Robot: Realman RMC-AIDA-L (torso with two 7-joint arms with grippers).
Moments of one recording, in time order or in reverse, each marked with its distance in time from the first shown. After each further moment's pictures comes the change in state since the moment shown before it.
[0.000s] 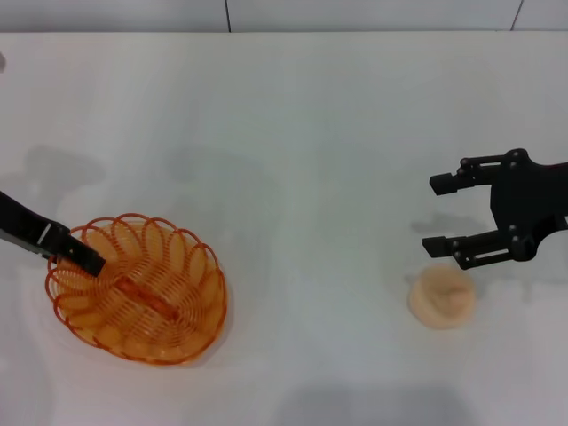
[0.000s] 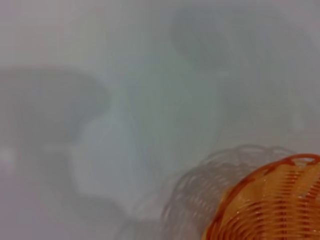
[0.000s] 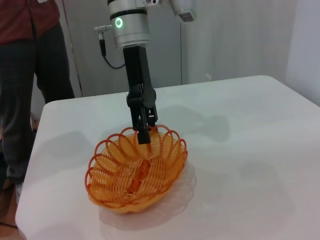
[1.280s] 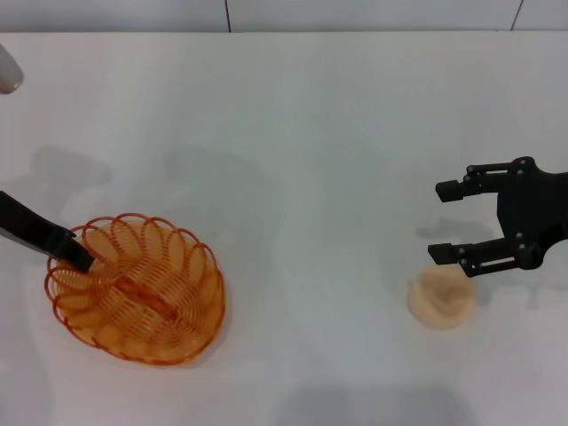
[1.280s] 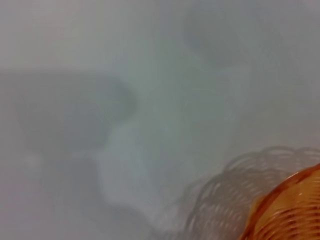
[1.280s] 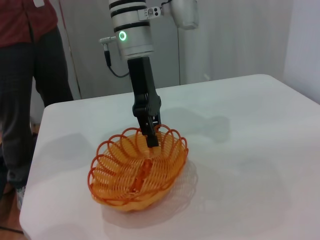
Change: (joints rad) left arm 0.013 -0.008 0.068 -0.033 0.000 -0.101 0.013; right arm -0.029 0.000 0.000 -0.010 0.012 -0.006 0.003
